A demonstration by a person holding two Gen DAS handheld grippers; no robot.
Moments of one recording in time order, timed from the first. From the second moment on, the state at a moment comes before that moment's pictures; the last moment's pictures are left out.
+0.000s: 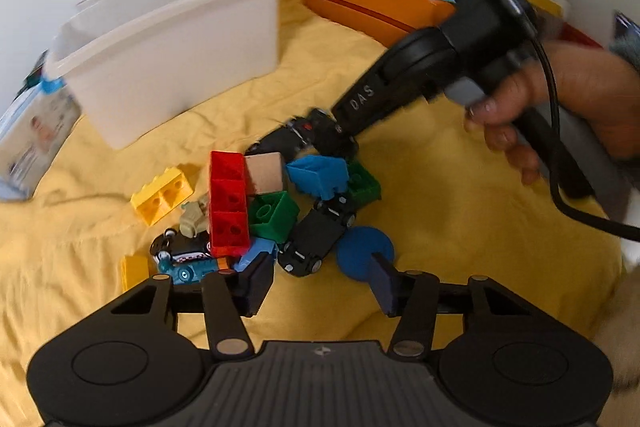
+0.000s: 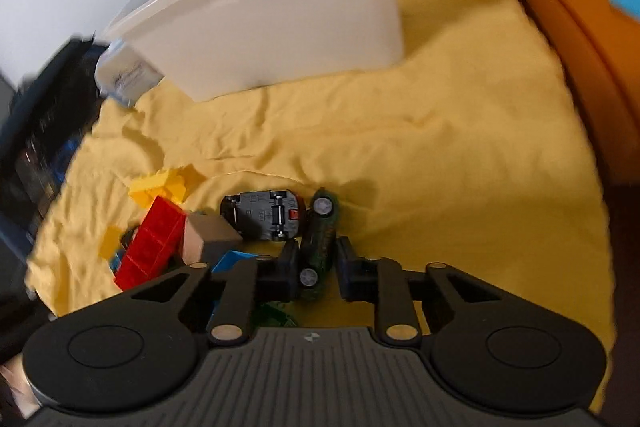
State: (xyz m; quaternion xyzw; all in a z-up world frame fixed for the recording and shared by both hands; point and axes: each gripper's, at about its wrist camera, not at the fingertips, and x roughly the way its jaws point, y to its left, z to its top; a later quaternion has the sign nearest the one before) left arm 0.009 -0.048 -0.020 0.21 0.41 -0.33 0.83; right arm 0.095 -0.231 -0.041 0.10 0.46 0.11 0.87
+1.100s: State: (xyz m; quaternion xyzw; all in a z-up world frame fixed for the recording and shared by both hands) left arm 0.027 0.057 -0.052 -0.13 0.51 -0.22 0.82; right arm -0.010 -0.194 -0.035 -0.24 0.41 0.14 0.87
